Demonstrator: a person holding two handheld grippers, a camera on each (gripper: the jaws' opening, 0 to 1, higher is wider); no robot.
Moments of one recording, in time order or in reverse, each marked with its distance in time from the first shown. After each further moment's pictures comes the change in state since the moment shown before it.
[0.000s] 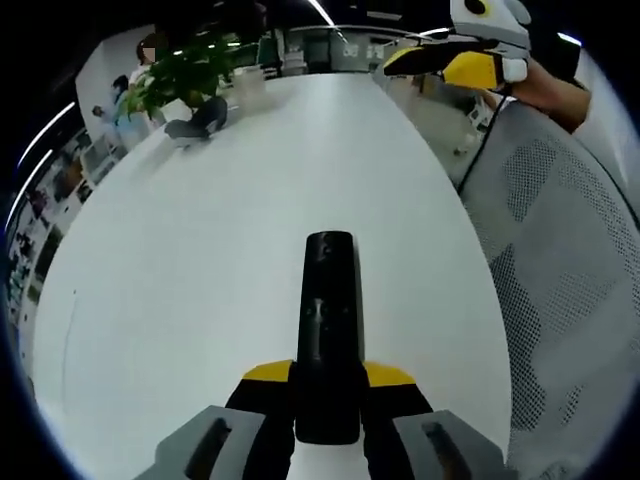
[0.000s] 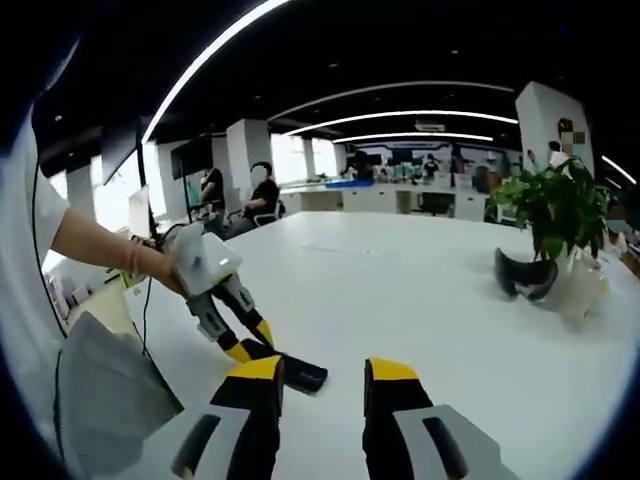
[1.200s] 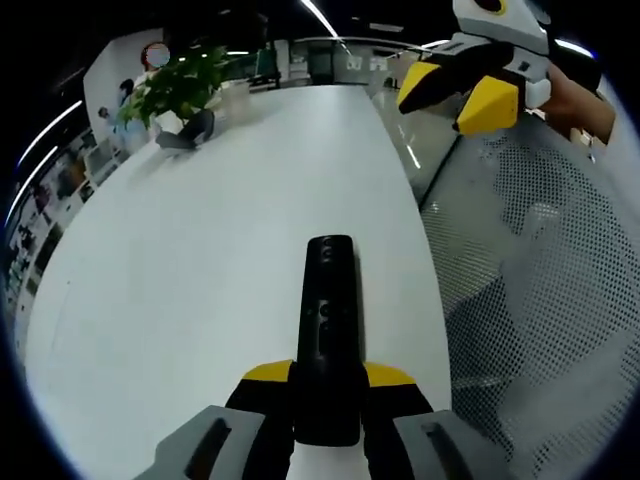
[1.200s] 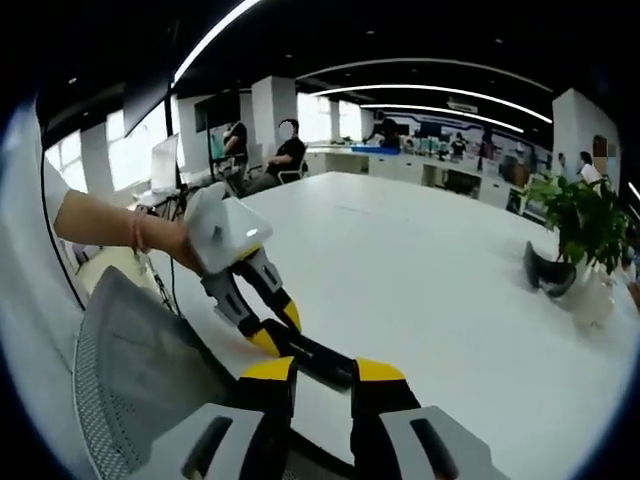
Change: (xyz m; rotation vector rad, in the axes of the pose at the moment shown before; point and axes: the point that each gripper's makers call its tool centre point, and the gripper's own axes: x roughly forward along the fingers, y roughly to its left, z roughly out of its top) left arm -0.001 -0.057 -0.001 -0.027 -0.064 -0.001; right arm -0.009 0.078 -0.029 -0.094 0.174 0.042
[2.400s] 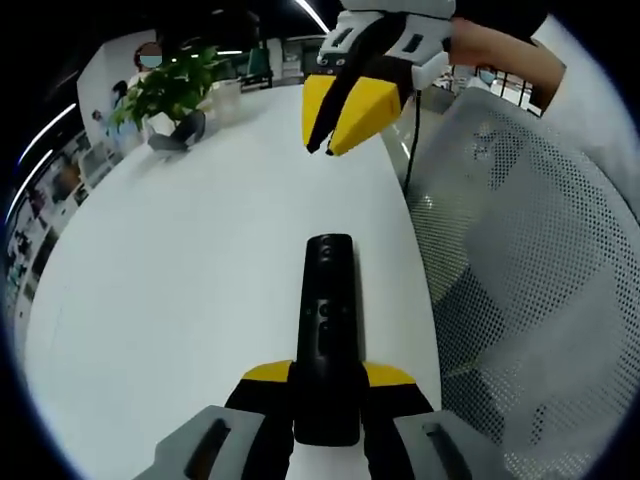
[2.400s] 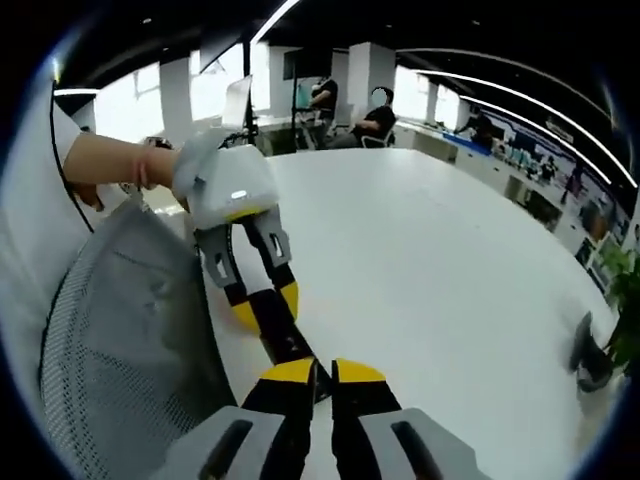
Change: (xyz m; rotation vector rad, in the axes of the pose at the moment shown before) left arm -0.001 -0.007 0.001 0.018 0.012 -0.017; right arm 0.052 -0.027 -0.009 -0.341 0.208 0.318
